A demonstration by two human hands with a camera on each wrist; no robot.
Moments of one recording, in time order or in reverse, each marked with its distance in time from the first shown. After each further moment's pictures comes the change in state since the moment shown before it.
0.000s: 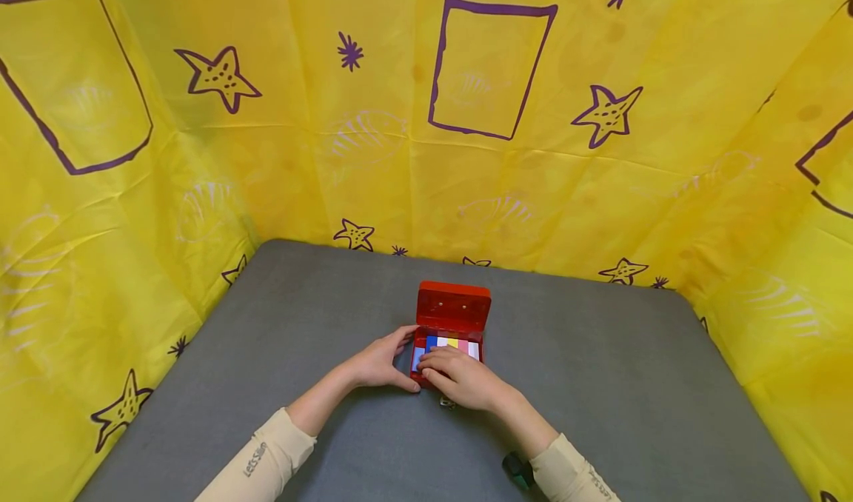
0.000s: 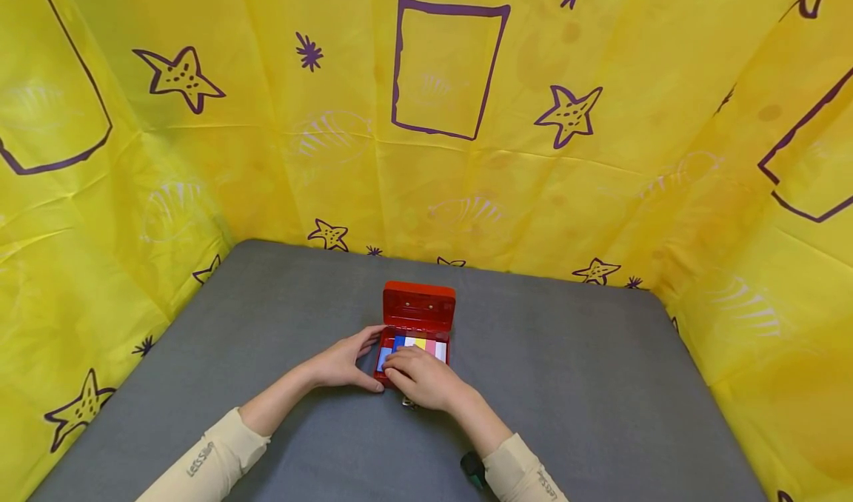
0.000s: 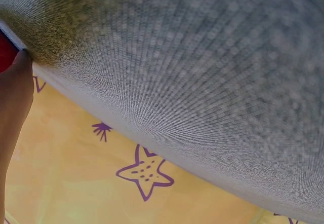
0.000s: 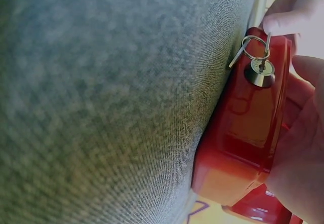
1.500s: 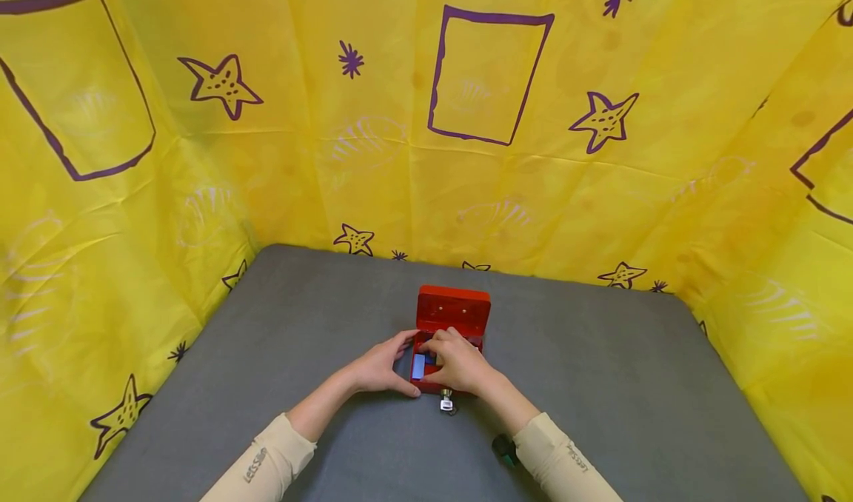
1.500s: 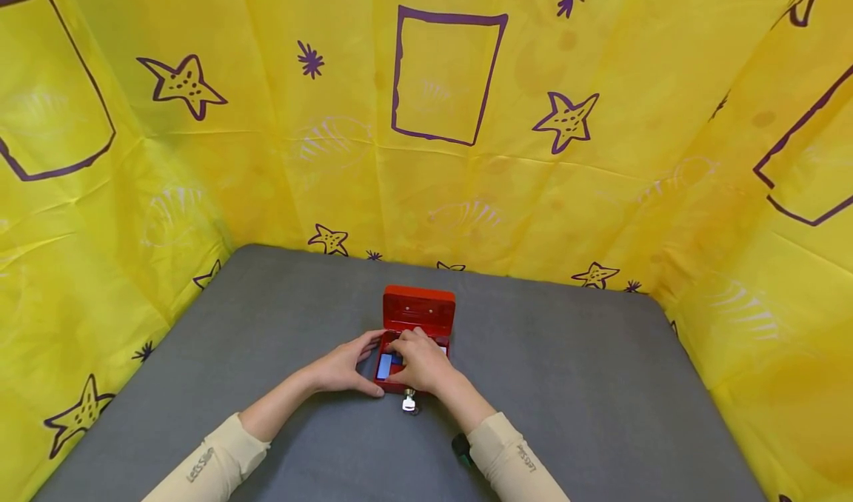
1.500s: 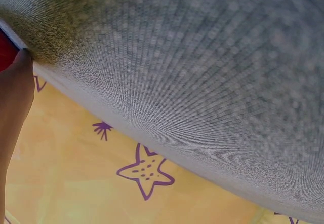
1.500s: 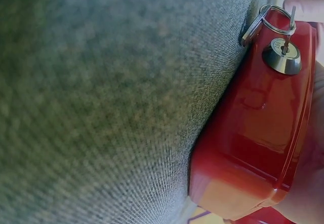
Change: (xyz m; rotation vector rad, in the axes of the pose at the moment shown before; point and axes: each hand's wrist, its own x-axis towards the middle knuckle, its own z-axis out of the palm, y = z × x) left_hand -0.001 0.000 0.000 -0.007 -0.004 -0.022; right_hand 0.026 0.008 -0.003 -0.154 0.059 0.150
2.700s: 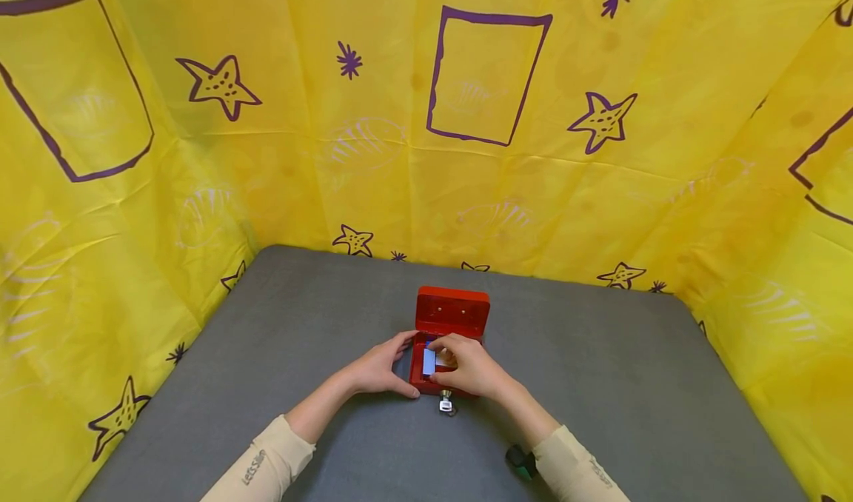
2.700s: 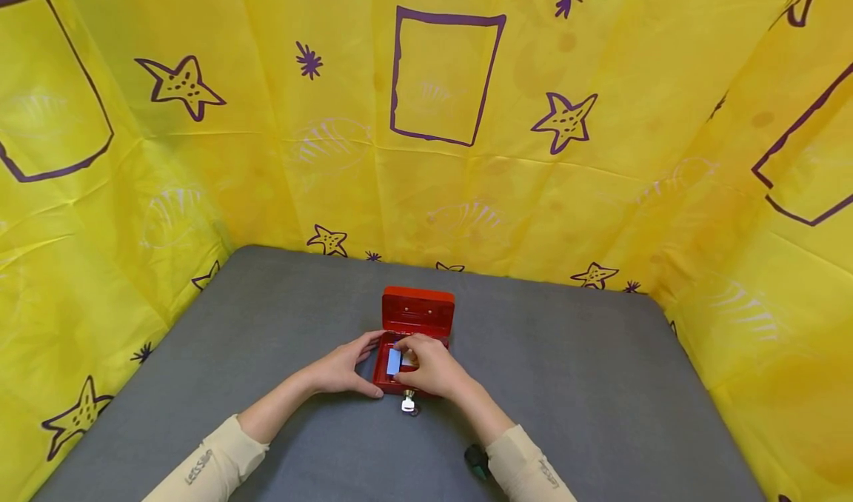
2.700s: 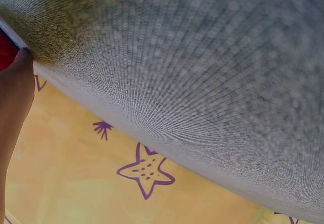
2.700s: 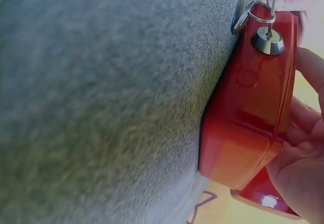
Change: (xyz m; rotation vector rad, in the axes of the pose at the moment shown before) left_hand -0.001 0.000 0.002 0.005 0.007 0.014; right_hand -0.020 0.009 -0.010 0.215 0.071 -0.027
